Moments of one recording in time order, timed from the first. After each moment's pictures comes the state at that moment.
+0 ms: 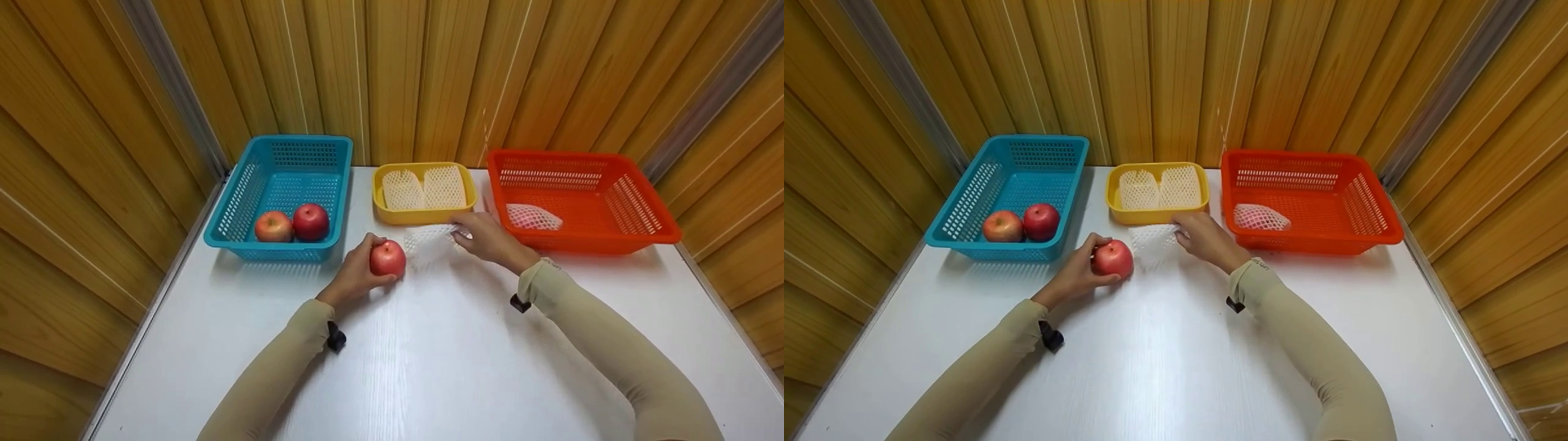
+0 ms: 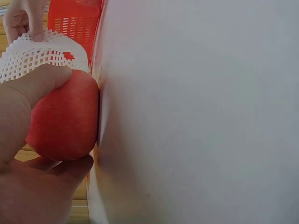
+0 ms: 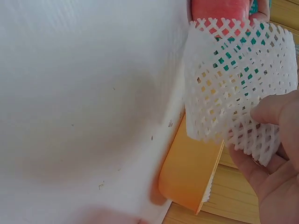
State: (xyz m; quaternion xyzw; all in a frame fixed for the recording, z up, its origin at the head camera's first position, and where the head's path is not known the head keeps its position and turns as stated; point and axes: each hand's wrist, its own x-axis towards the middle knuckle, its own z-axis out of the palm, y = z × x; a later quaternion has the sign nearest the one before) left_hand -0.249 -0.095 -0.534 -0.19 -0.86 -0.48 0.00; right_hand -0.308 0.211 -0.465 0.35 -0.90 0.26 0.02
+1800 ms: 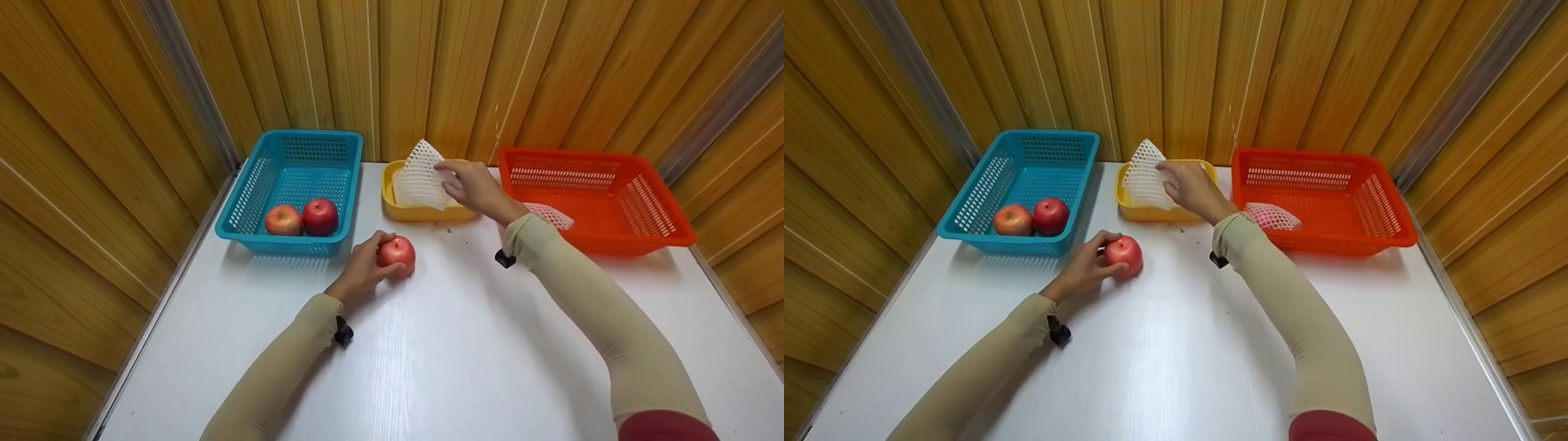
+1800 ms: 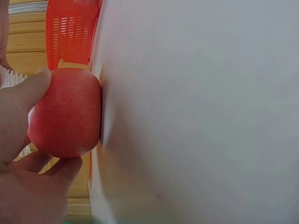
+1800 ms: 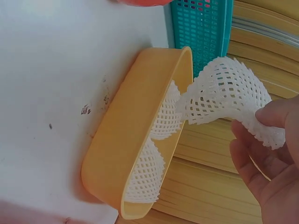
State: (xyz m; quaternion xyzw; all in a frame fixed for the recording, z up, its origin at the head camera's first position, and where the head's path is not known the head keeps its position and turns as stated) left_hand -0.245 -0.095 -0.527 -0.17 -0.85 -0.49 0.01; right_hand -0.357 0.167 -0.404 0.33 -0.90 0.29 0.07
